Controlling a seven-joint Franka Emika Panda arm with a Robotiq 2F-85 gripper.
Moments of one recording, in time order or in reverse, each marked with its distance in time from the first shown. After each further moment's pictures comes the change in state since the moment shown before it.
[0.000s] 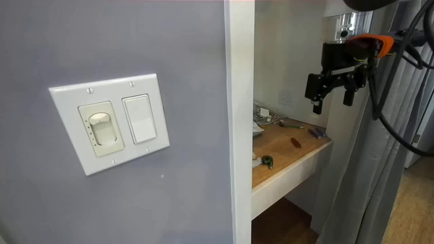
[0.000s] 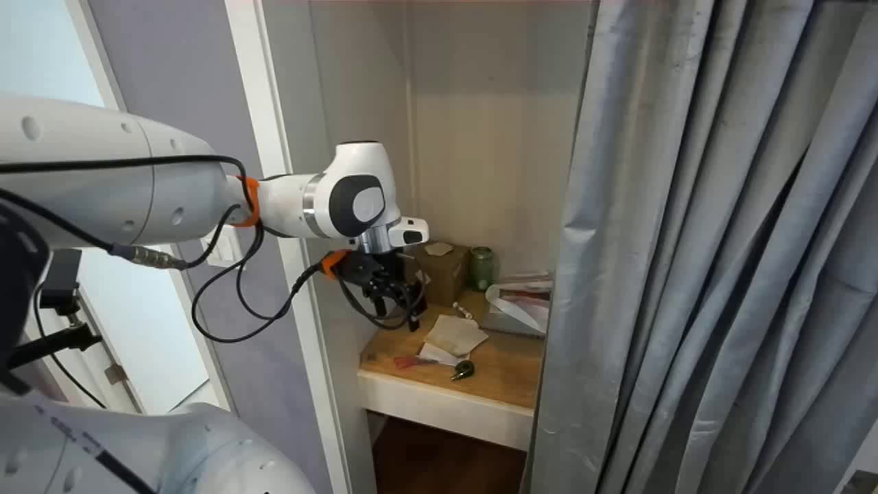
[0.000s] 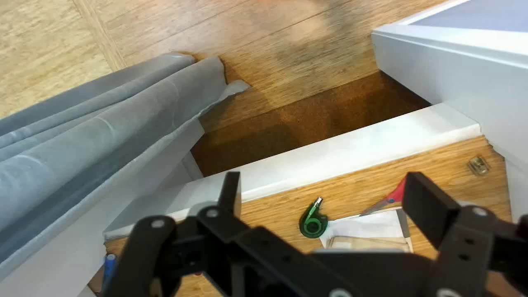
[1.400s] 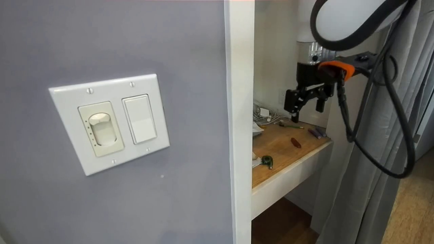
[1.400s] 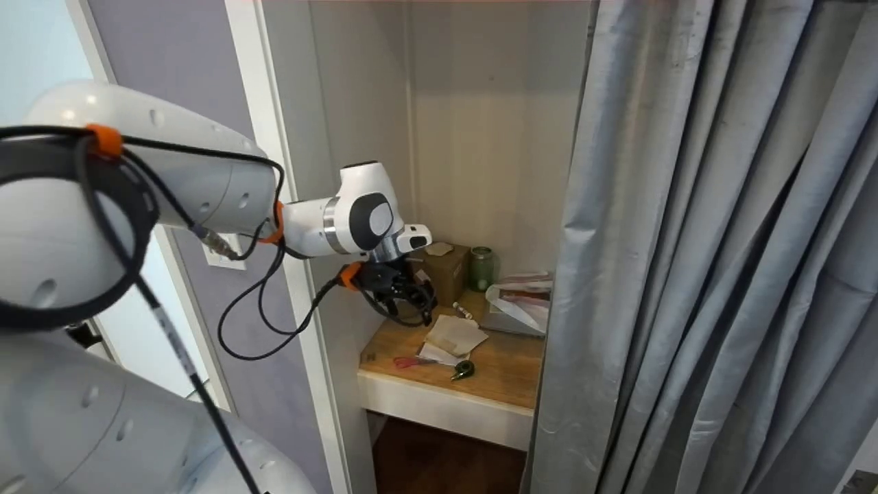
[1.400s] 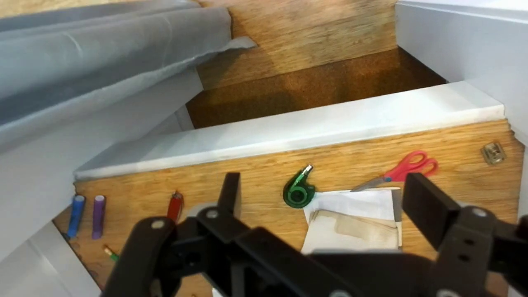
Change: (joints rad) arm 0.006 0.197 0.047 0.027 -0.115 0.235 -0.003
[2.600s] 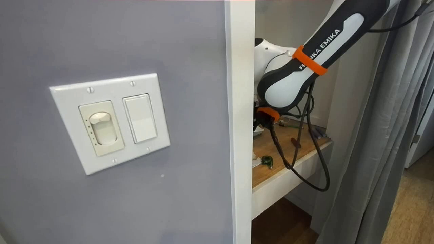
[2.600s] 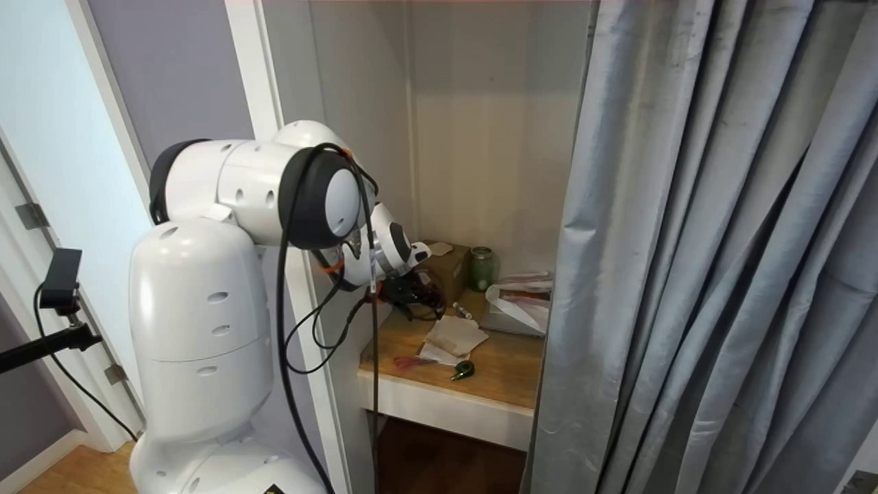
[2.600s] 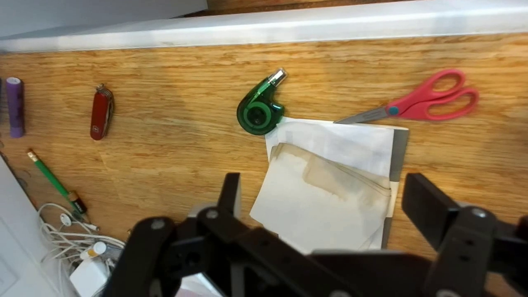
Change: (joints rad) arm 0.083 0.610 0.009 0.340 -0.490 0.230 0.333
